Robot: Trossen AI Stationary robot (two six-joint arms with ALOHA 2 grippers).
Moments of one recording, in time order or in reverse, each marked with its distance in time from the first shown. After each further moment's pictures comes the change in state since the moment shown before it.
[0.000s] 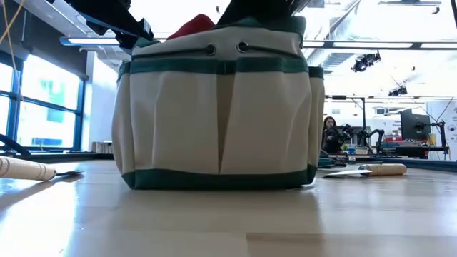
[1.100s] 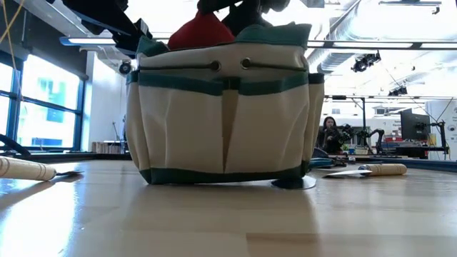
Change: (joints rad) left arm 0.000 0.000 0.000 -0.022 0.047 -0.009; right arm -0.017 -0.071 0.000 0.027 -0.056 0.169
